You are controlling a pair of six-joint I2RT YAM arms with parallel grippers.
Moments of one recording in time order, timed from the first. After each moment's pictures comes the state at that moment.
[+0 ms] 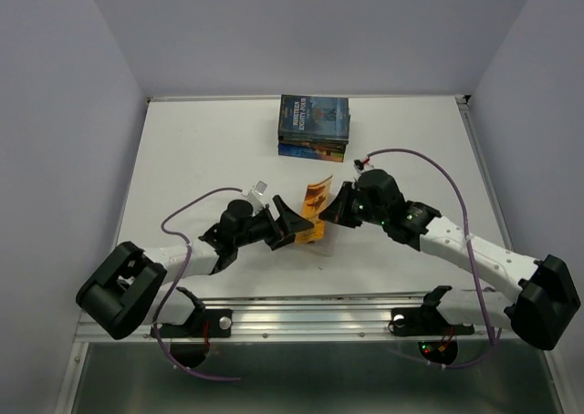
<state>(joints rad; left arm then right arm) -0.66 1.29 0.36 0.51 0.37 -1.20 0.75 1.17 0.81 -0.22 -0.09 0.91</state>
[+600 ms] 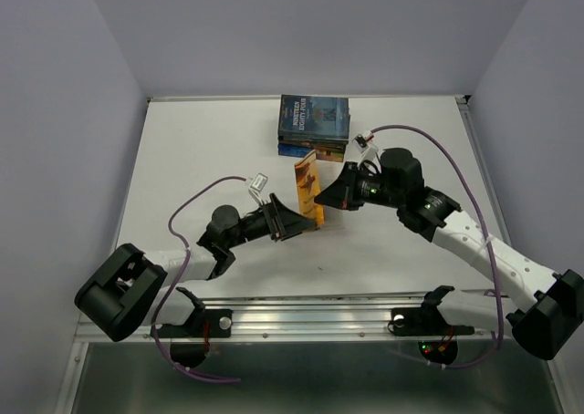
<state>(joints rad) -0.66 1.27 0.27 1.02 0.55 -1.24 0.67 1.12 0.95 -0.17 -0.41 0.76</state>
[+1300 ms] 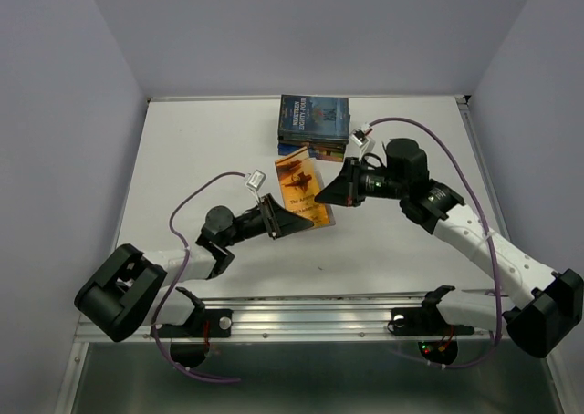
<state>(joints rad) -0.64 1.27 0.27 1.17 0.62 -1.28 0.61 1.14 1.01 -0.18 -0.64 0.72</state>
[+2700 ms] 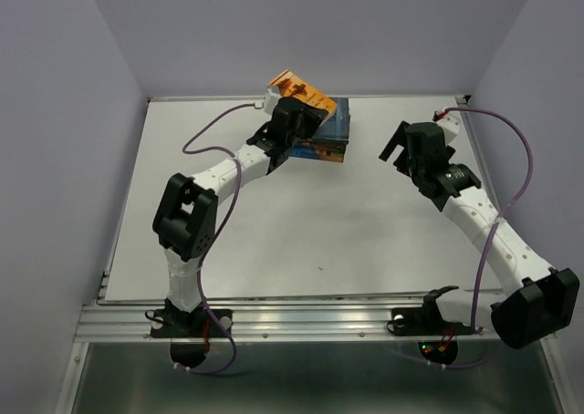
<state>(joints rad) -0.61 1.88 1.49 0.11 -0.17 -1.32 0.37 1.20 1.13 -0.52 0.49 0.68</state>
